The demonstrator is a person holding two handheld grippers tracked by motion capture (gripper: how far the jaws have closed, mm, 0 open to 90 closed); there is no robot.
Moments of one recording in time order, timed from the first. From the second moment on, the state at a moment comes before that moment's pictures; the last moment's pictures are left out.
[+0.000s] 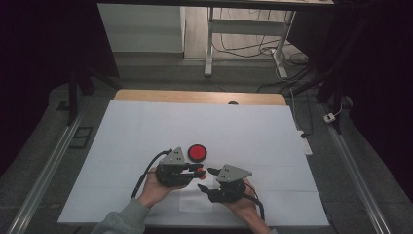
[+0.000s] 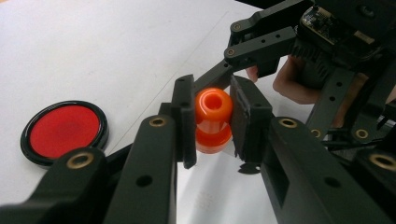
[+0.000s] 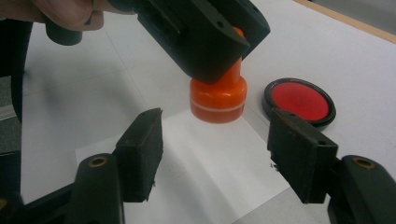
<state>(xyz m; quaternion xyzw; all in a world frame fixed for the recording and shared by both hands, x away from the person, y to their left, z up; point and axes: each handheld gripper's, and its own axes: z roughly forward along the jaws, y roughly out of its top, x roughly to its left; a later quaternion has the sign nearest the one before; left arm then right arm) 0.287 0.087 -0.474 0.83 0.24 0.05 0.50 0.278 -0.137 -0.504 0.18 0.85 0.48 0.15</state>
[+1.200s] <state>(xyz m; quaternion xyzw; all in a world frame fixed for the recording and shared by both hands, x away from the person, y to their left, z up) 0.287 0.086 -0.475 0.84 0.24 0.05 0.49 0.279 -0.131 -0.503 0.19 0.85 0.47 0.15</state>
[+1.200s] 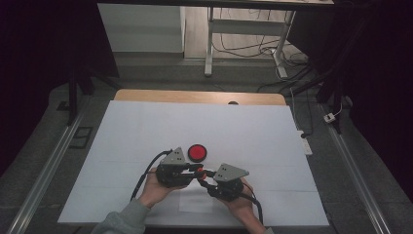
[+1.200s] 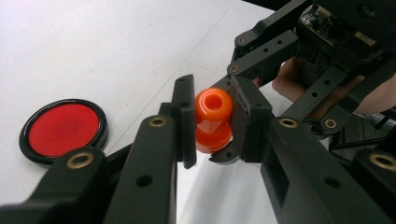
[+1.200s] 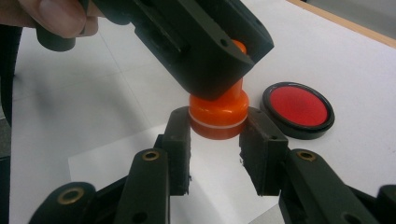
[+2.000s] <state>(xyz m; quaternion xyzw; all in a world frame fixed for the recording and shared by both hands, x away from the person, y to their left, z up) 0.287 0.087 -0.477 0.83 0.24 0.05 0.50 0.277 -0.131 -0.505 0.18 0.84 0.48 0.17</state>
